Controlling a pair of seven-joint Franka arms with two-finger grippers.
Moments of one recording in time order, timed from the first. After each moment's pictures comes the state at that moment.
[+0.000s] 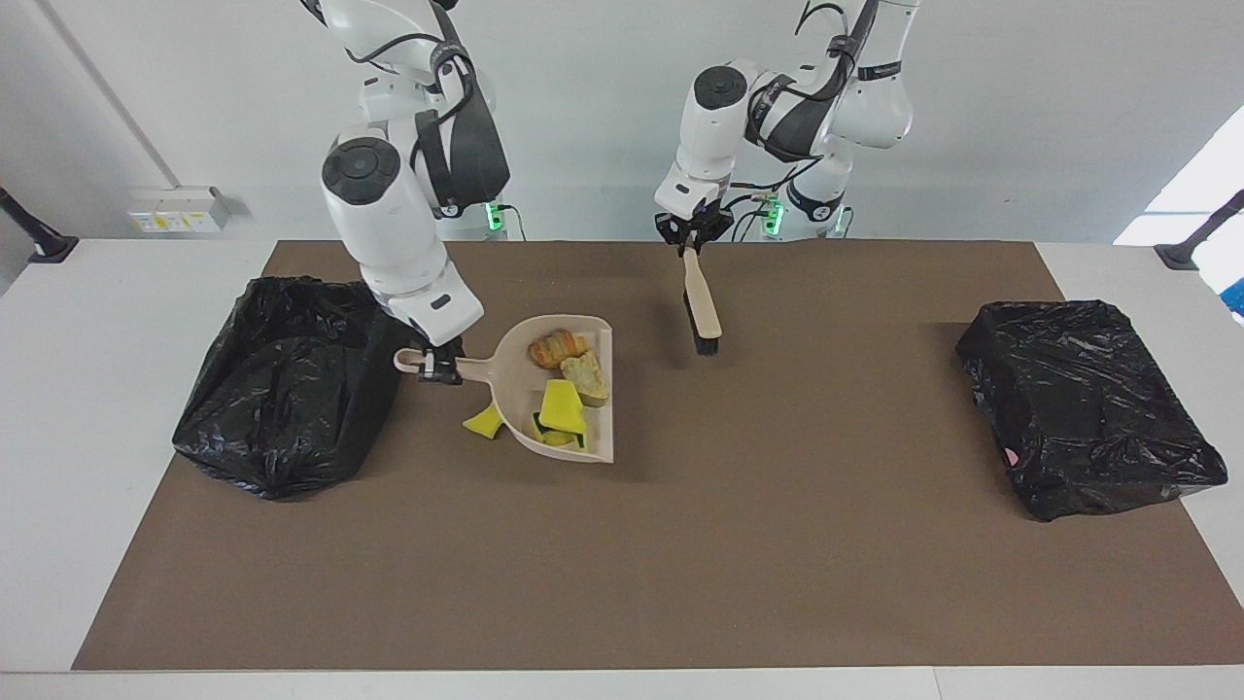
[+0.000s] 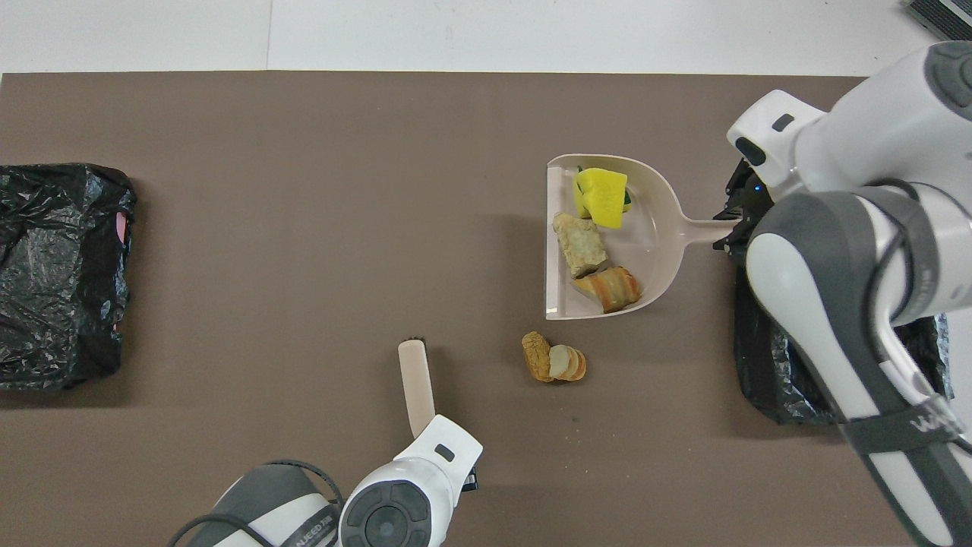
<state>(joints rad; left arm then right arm) -0.74 -0.20 -0.17 -2.45 -0.16 2.19 -0.91 0.07 0.17 0.04 -1.61 0.02 1.74 -1.34</state>
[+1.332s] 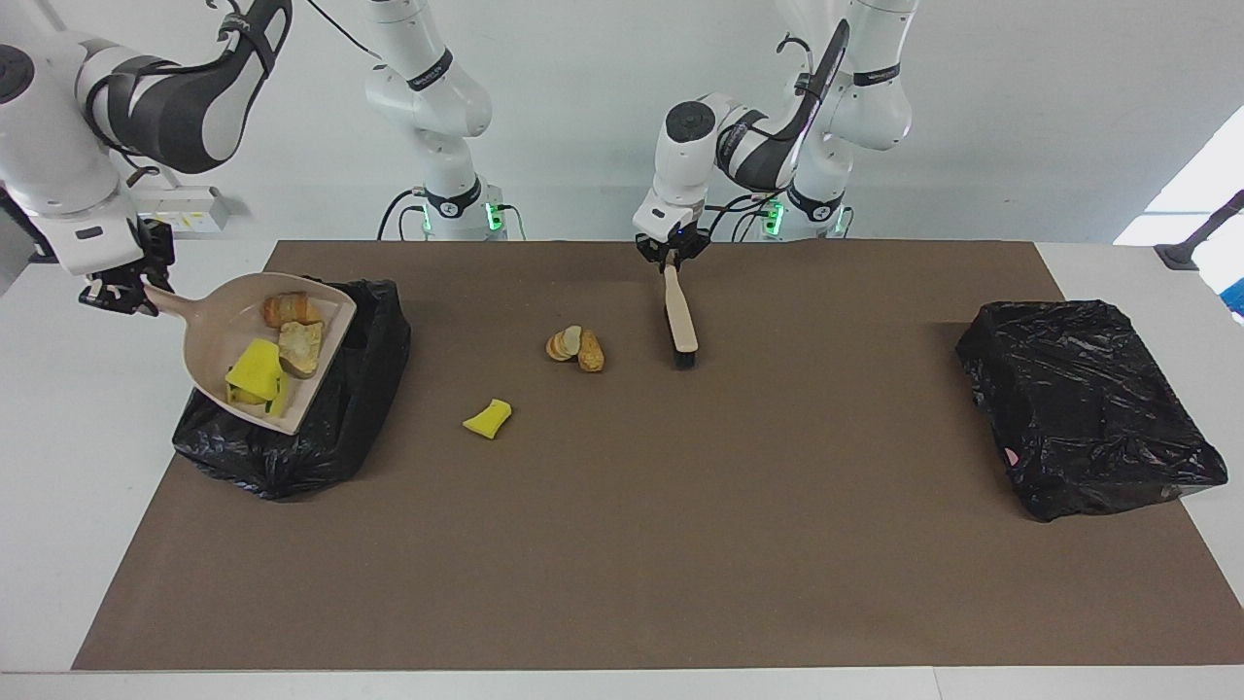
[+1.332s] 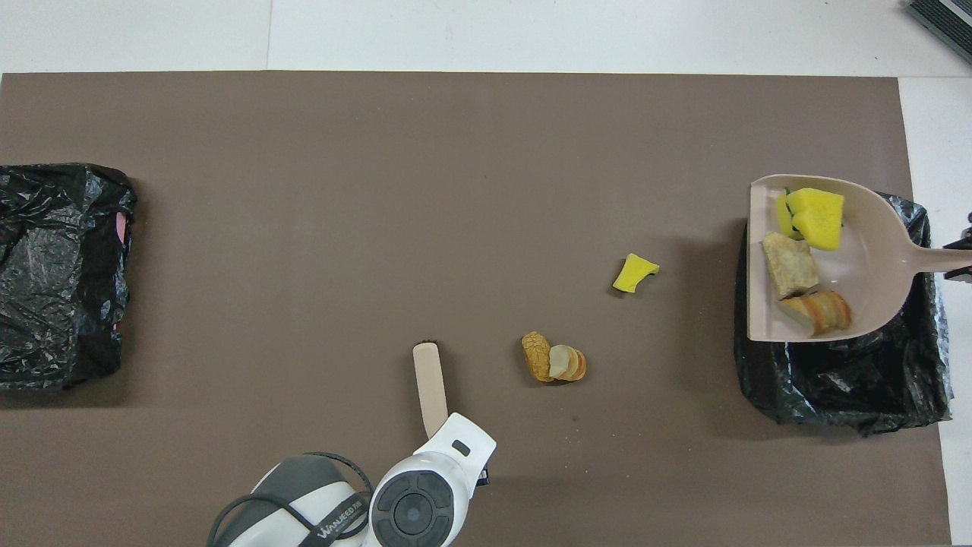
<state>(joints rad) -0.76 -0.13 -0.17 -2.46 -0.16 2.26 -0.86 -0.37 0.11 0.03 -1.63 -0.32 1.72 -1.66</state>
